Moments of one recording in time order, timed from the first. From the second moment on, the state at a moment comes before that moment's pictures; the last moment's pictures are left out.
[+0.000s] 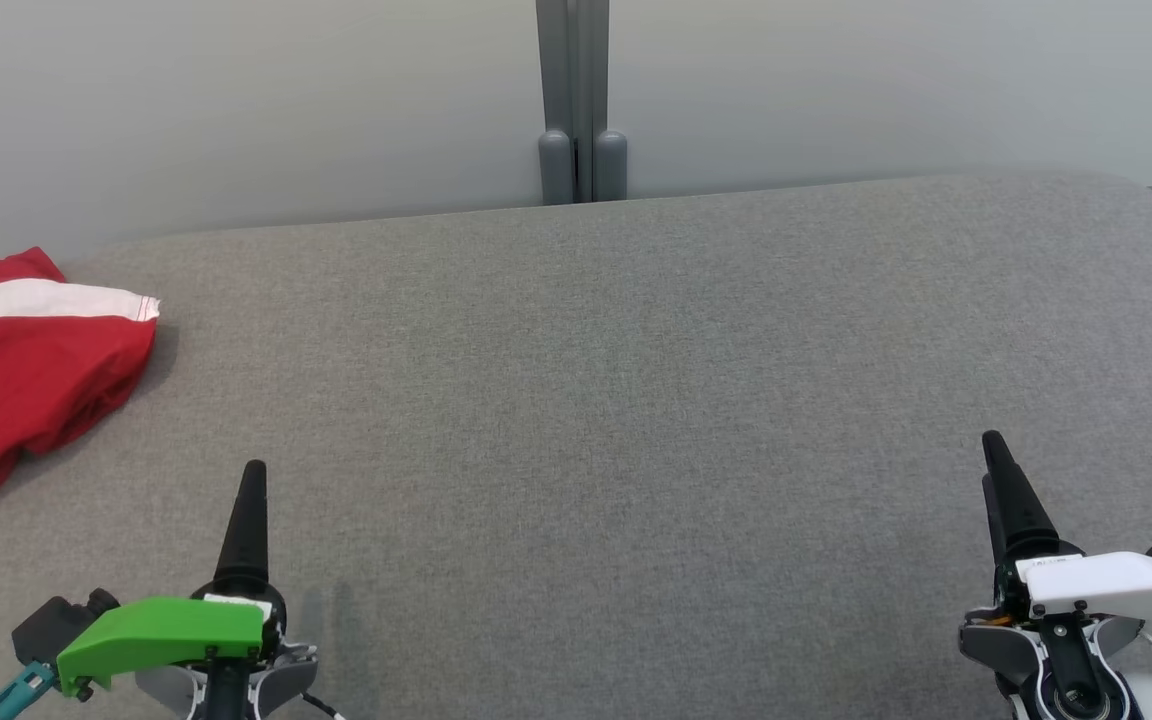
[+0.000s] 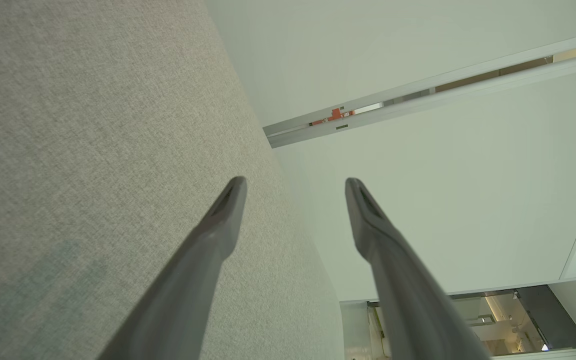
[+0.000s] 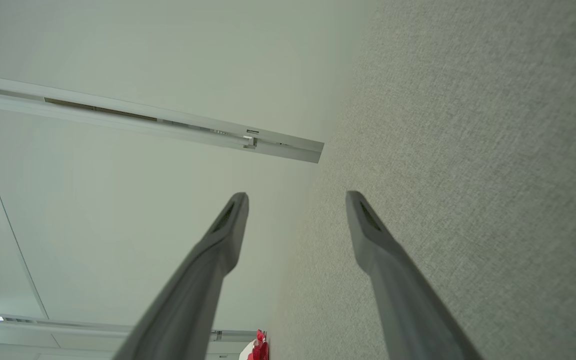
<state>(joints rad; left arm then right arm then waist) -0.06 0.04 0.01 0.22 -1.35 -0.05 0.00 -0.06 -0.04 -0.11 0.24 1.35 0.13 0.00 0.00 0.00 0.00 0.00</state>
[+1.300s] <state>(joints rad) -0.04 0.04 -0.14 0.21 -0.69 0.04 -0.13 0.00 -0.04 -0.05 0.14 0.65 0.13 -0.13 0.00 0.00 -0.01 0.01</state>
